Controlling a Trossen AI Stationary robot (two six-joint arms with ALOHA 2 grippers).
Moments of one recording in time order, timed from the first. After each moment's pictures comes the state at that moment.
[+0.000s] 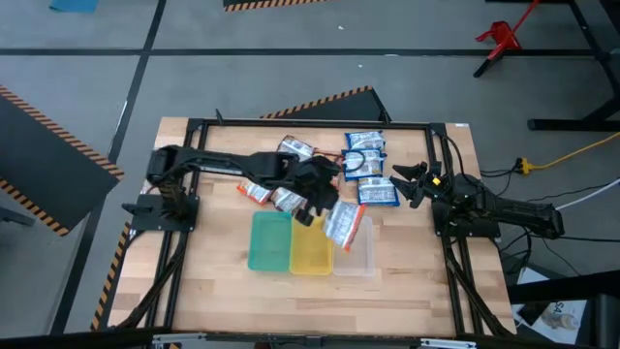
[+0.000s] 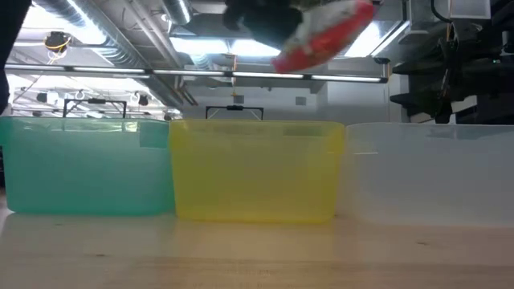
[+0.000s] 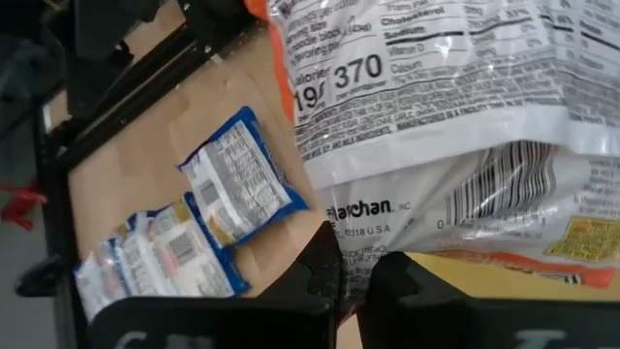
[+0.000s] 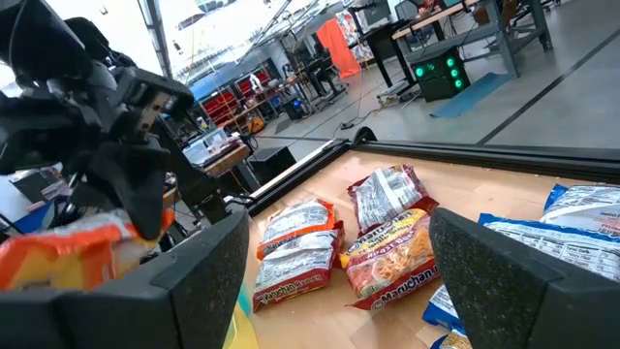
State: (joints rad) left arm 0.02 1.84 1.63 -0.57 0.05 0.58; right arm -0.17 0.02 0.01 0.05 0.21 0.51
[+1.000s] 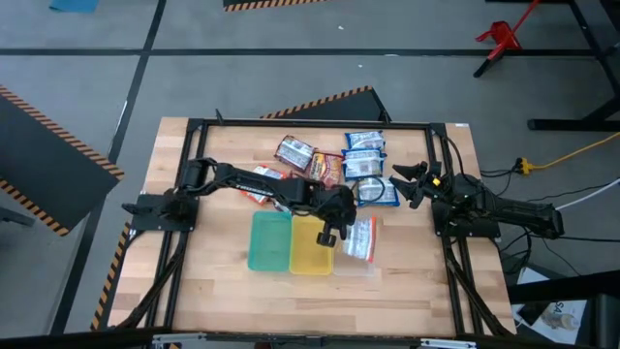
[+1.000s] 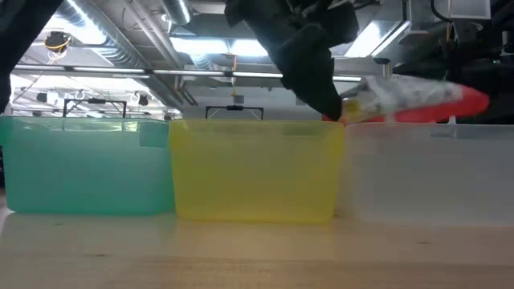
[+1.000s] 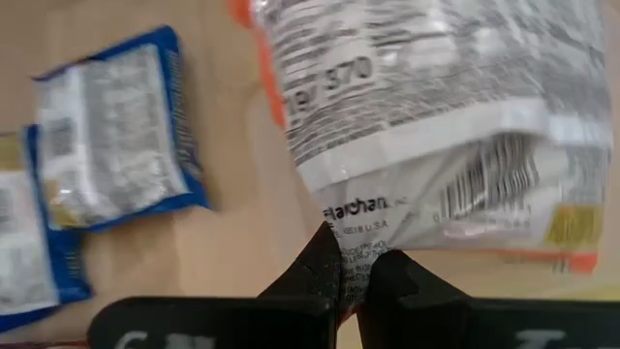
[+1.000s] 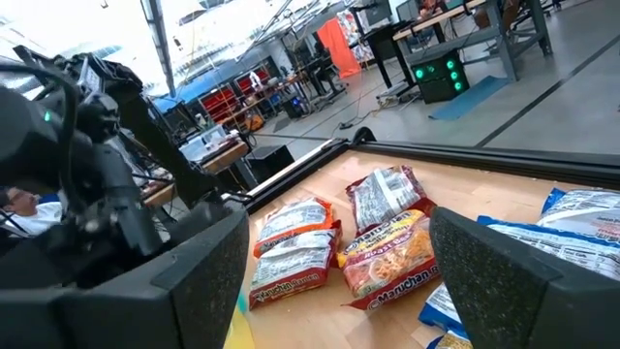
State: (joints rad) left arm -0.06 2.10 1.70 -0.49 0.00 0.21; right arm -0.17 0.02 0.01 0.05 0.21 0.49
